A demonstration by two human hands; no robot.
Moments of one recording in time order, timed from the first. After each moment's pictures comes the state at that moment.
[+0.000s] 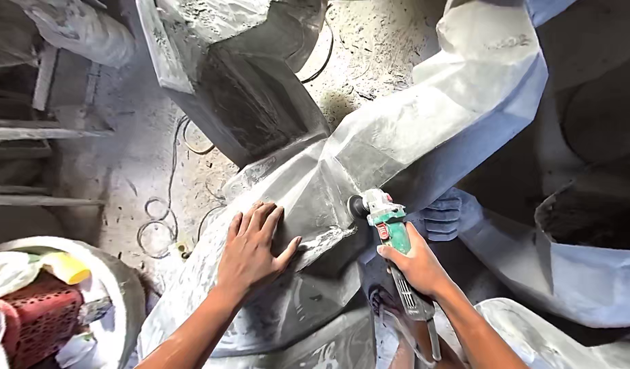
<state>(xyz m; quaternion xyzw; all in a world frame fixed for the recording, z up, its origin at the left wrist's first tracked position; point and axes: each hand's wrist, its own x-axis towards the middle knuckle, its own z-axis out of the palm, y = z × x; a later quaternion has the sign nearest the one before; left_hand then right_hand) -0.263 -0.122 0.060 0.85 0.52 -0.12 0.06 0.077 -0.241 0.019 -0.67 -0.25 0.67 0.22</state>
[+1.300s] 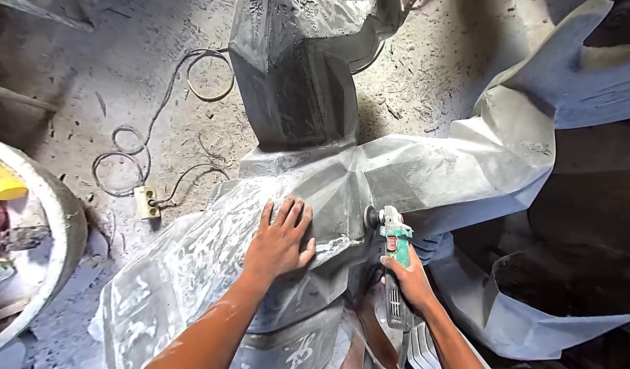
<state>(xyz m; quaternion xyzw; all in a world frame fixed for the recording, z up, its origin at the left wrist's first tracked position) -0.256 -0.124 0.059 0.83 0.52 -0.19 0.08 0.061 -0.202 0.045 -0.69 -0.18 0.67 0.23</state>
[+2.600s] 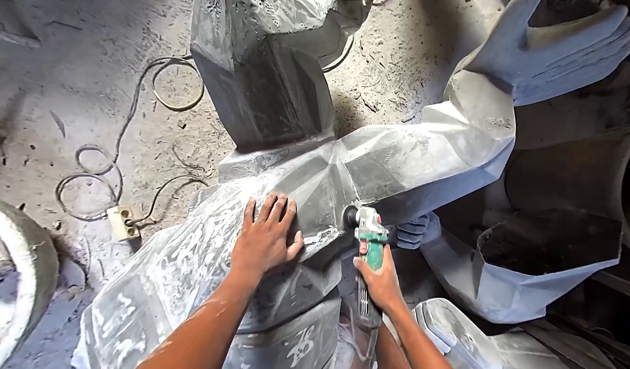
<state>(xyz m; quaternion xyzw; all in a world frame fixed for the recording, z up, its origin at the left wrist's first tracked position) -0.258 -0.125 0.057 0.83 0.52 -0.17 0.09 0.010 -0.248 0.052 -0.76 -0.21 0.58 0.22</state>
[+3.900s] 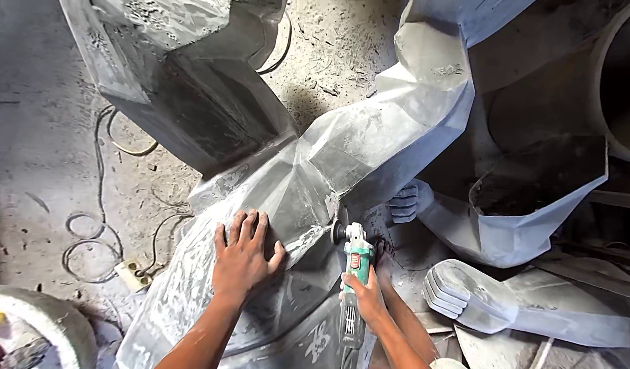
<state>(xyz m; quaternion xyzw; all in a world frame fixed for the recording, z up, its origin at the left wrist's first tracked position) -0.261 -0.120 0.056 0.84 0.51 -0.17 0.06 -0.035 -0.312 0.054 -0.64 0.10 0.64 0.41</state>
